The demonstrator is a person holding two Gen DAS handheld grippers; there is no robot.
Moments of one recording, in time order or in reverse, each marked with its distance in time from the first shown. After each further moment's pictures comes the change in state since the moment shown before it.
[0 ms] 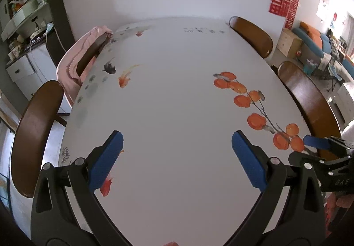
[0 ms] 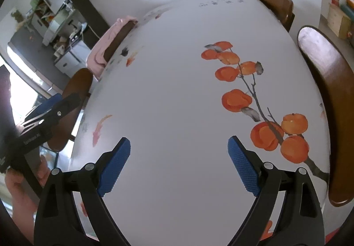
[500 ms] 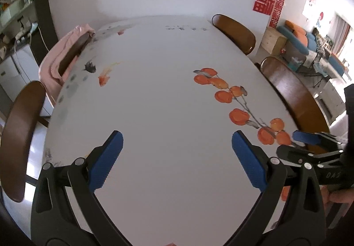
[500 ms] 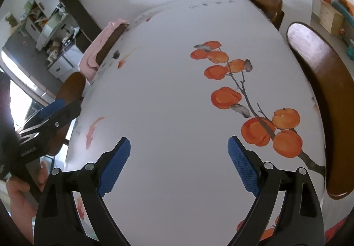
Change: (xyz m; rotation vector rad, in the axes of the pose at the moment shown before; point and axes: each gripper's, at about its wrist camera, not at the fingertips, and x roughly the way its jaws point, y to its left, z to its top) left arm 0.008 -0.015 -0.009 0.043 0.000 -0.088; right arm -0.001 -0.010 -0.007 0.038 -0.009 -0.047
